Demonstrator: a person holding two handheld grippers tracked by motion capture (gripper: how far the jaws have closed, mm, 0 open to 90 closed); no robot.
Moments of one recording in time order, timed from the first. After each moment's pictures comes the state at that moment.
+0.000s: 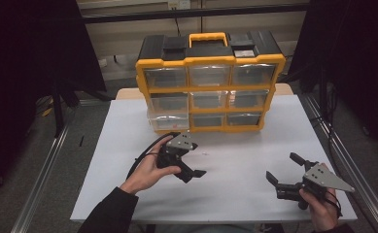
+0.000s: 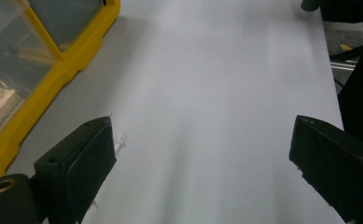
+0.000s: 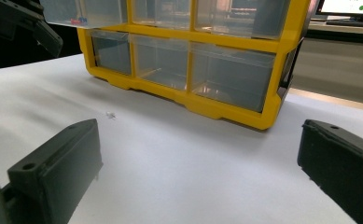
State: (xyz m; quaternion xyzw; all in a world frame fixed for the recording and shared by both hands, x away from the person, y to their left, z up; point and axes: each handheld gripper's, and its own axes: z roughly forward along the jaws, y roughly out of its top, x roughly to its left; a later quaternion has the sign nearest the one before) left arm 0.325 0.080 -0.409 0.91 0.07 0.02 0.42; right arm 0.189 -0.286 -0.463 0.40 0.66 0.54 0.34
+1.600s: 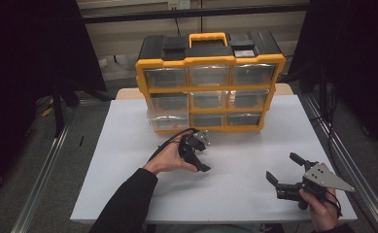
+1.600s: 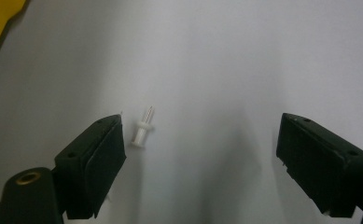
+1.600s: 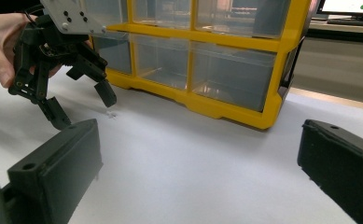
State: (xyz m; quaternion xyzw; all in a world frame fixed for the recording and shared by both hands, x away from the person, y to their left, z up) left arm 0.384 0.035 -0.466 0.96 0.04 -0.02 0.29; right arm 0.189 -0.287 -0.463 0.40 0.66 0.54 0.34
